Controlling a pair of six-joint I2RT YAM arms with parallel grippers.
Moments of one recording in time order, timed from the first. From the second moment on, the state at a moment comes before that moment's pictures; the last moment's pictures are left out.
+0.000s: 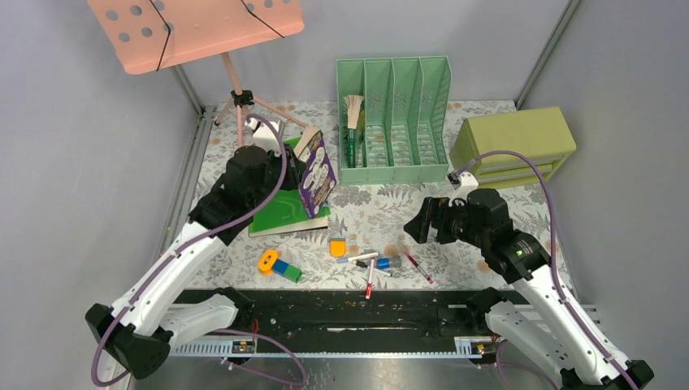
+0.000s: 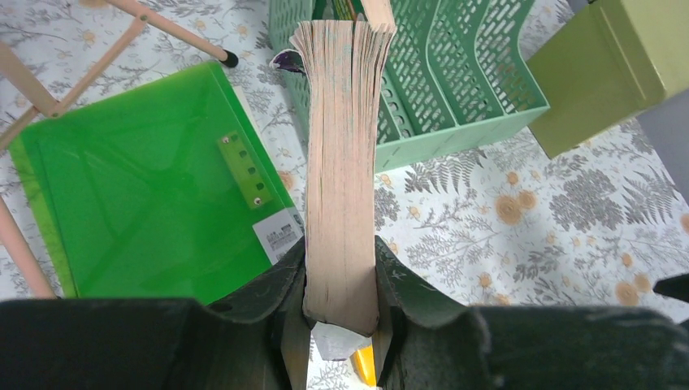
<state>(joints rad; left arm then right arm) -0.58 0.97 1.04 -0.39 -0.14 -0.33 0.49 0.69 0.77 -0.65 -0.19 0.46</state>
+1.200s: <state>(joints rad) -0.54 1.40 1.38 -0.18 -0.26 -0.19 0.49 0.59 0.72 -0.69 -0.17 0.51</state>
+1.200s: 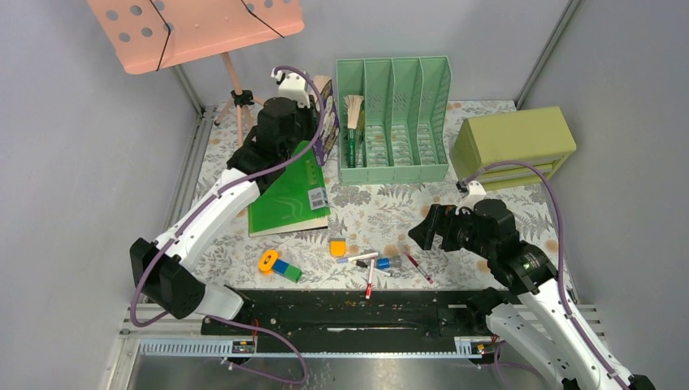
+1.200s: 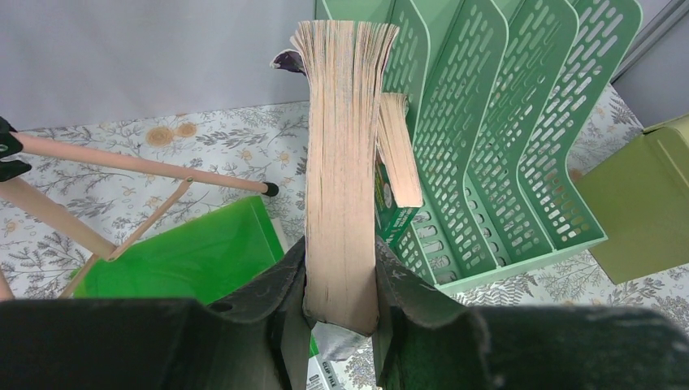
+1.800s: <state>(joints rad) -0.54 1.47 1.41 -0.14 -0.19 -0.30 0.49 0.58 0.69 -0.70 -0.14 0.52</state>
